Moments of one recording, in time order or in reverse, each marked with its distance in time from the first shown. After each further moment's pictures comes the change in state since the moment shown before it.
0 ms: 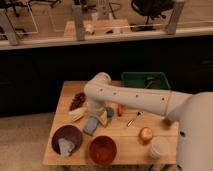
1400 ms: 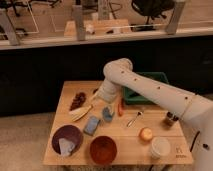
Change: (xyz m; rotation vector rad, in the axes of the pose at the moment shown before) arm 0.040 0.018 -0.080 0.155 -0.078 -0.042
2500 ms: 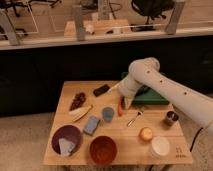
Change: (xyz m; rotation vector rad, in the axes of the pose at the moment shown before) arm 0.061 0.059 -0.043 0.108 0.138 0.203
